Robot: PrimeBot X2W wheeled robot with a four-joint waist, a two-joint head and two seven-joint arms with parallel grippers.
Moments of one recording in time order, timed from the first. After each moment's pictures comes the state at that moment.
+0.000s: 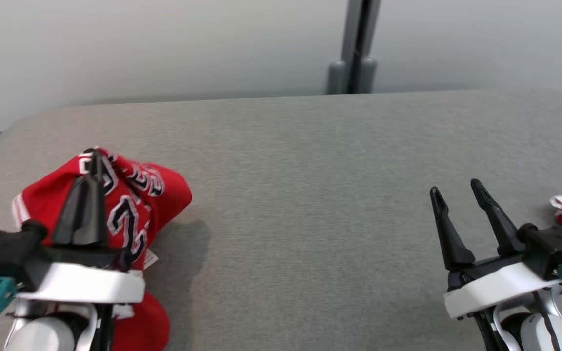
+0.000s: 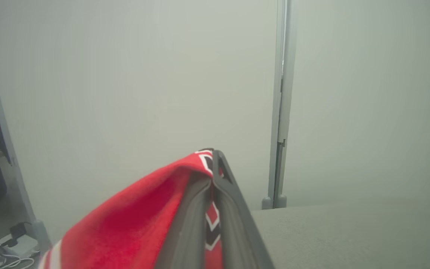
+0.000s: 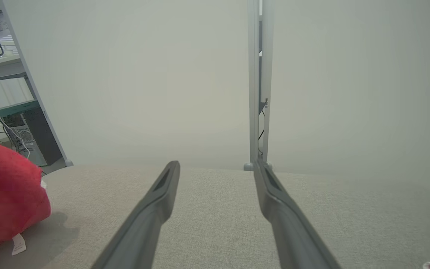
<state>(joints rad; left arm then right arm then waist) -0.09 0.40 -0.24 -0.32 -0.43 0.31 -0.05 -0.09 -0.05 0.08 -0.05 0.19 0.13 -0.03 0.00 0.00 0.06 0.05</state>
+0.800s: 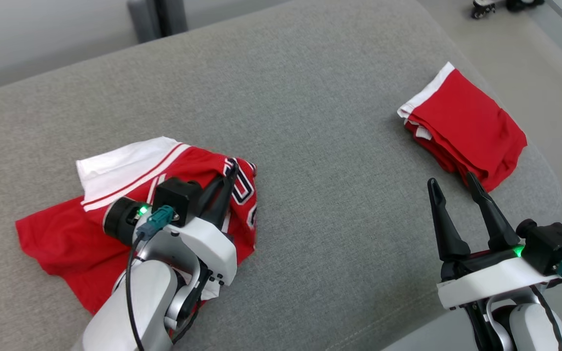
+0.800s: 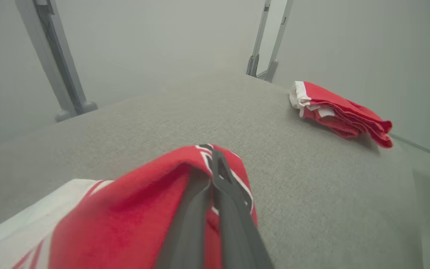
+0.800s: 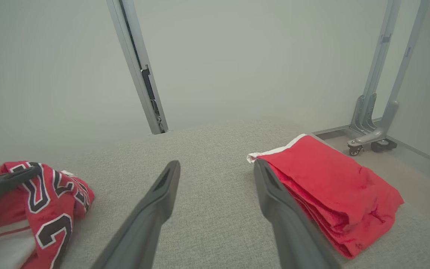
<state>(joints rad) -0.43 0.21 -0.55 0.25 -0.41 0.08 -0.01 -0.15 -0.05 0.11 0.06 0.28 0.13 -0.14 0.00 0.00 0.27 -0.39</state>
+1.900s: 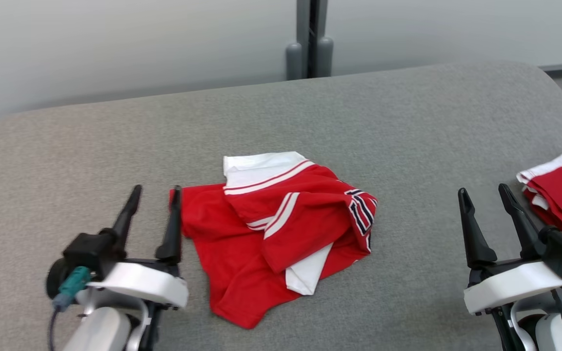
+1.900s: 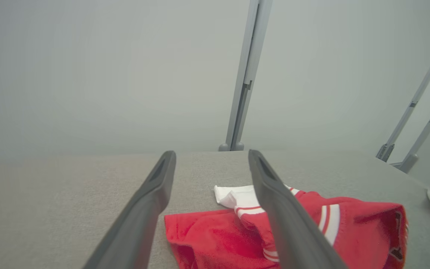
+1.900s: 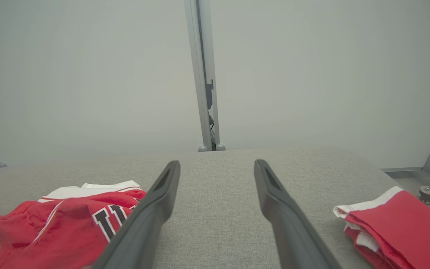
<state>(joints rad) -0.22 0.23 -0.41 0.18 -0.52 0.16 -0.24 -0.11 -0.05 -0.01 0.05 0.18 0.13 -0.08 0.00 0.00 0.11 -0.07</state>
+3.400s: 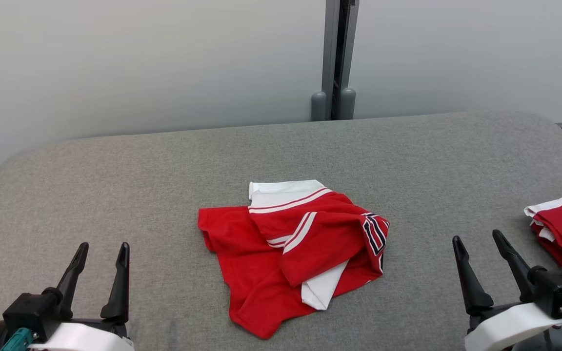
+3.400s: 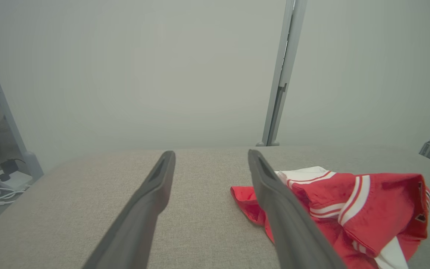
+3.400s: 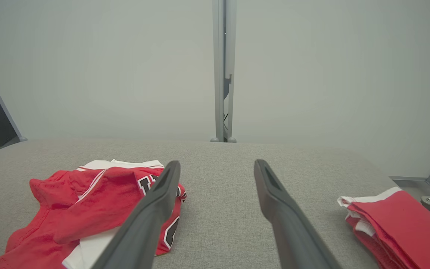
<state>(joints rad) 0.05 0.39 -0.26 0.02 -0.54 0.15 -0.22 0.06 -0.05 0.01 -0.04 0.12 0.13 0.00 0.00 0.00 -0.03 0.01</state>
